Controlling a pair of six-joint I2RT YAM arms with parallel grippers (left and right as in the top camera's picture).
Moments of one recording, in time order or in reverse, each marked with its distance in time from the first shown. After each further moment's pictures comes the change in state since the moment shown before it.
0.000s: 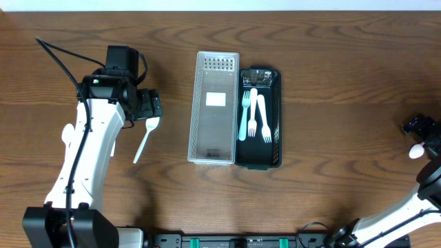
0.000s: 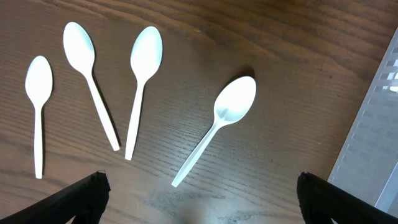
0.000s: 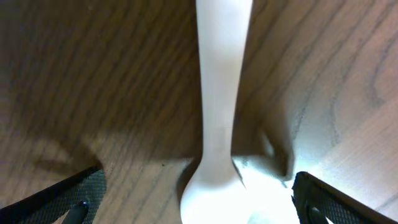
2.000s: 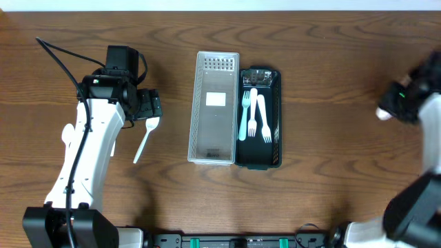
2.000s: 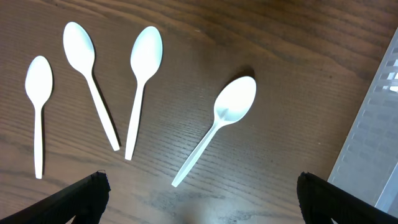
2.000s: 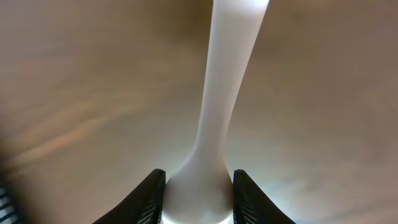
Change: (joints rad) left arm 0.000 0.000 0.000 0.000 0.000 0.000; right arm 0.436 -0.438 -0.031 -0.129 -0.107 0.053
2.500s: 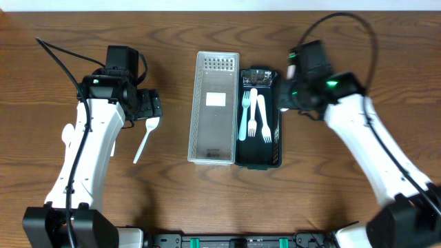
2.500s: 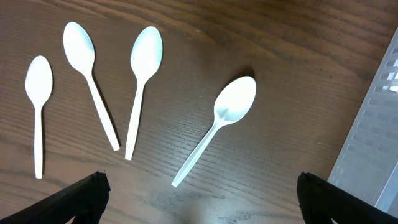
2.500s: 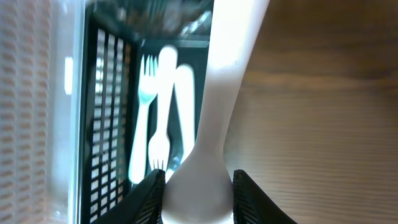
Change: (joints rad) left arm 0.000 0.000 0.000 0.000 0.000 0.000; right arm 0.687 0.016 0.013 0.021 0.050 0.198
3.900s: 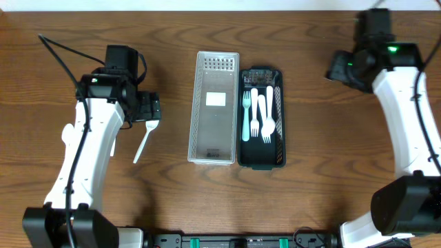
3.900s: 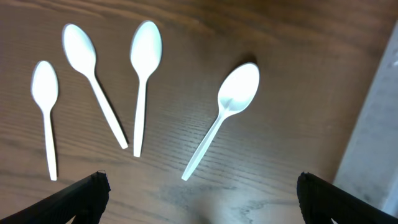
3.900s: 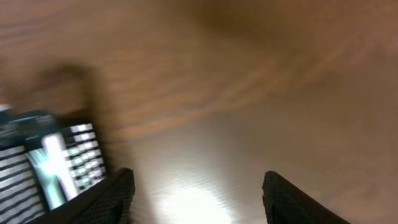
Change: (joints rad) left arm 0.000 0.017 0.004 -0.029 0.000 0.094; right arm -0.401 0.088 0.253 -0.211 0.080 -0.042
